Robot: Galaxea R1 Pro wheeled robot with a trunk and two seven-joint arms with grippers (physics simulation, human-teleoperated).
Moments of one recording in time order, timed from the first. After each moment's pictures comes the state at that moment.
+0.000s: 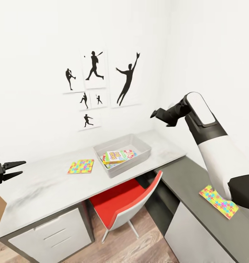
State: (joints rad) left arm -0.78 0.69 0.46 -0.68 0.10 1.00 -1.32; right arm -1.40 -0.12 0.32 -0.99 -1.58 0.92 -1.06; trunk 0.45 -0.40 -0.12
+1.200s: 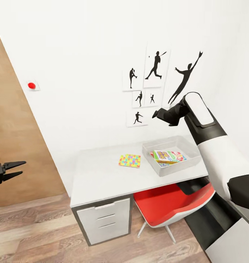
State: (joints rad) left arm -0.78 0.69 0.46 -0.68 0.09 1.00 -1.32; right arm -1.40 -0.12 0.33 -0.99 -1.50 0.91 -1.06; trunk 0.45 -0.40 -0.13
